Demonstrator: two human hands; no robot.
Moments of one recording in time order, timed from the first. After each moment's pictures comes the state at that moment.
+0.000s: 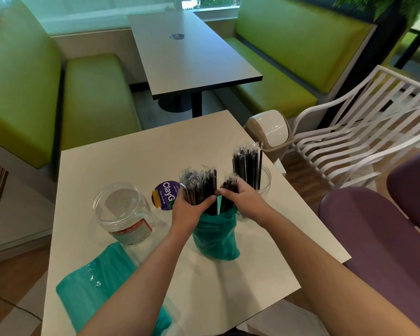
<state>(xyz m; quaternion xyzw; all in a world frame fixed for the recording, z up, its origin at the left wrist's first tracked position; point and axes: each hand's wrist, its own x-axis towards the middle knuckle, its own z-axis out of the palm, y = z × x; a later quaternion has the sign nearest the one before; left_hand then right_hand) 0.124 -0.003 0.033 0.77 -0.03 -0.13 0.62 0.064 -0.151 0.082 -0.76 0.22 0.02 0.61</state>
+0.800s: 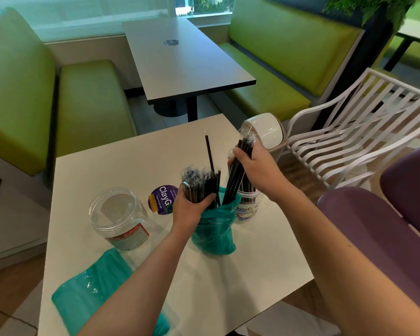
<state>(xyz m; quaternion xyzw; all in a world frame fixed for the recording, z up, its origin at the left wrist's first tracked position) 0.127 -0.017 0.044 0.79 -0.04 -0.11 0.60 0.072 -0.175 0.161 -0.83 0.19 -0.13 0.51</state>
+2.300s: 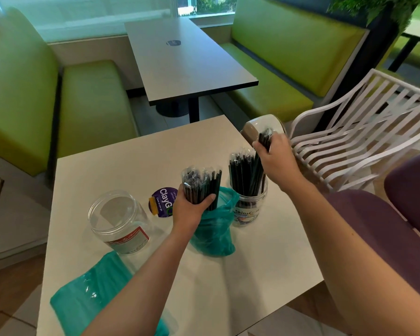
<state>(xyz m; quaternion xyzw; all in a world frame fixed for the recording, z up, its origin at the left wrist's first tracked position) 0.134 -0.021 0.045 0.78 -0.03 -0.12 0.61 0.087 -0.221 0.152 -0.88 0.27 -0.20 0.33</state>
